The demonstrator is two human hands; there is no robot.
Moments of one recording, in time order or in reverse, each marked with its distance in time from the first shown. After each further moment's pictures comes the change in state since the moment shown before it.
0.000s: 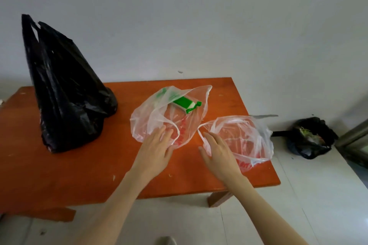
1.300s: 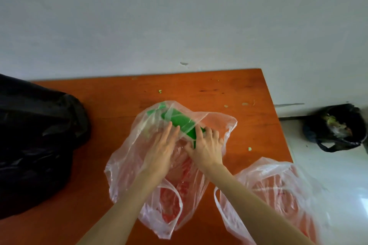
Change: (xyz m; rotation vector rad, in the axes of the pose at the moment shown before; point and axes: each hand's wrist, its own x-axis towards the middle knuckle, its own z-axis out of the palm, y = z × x) left_hand 0.230 -0.094 0.092 -0.088 -0.263 -0.139; right_hand 0.277 0.036 0.103 -0.186 -0.105 0.186
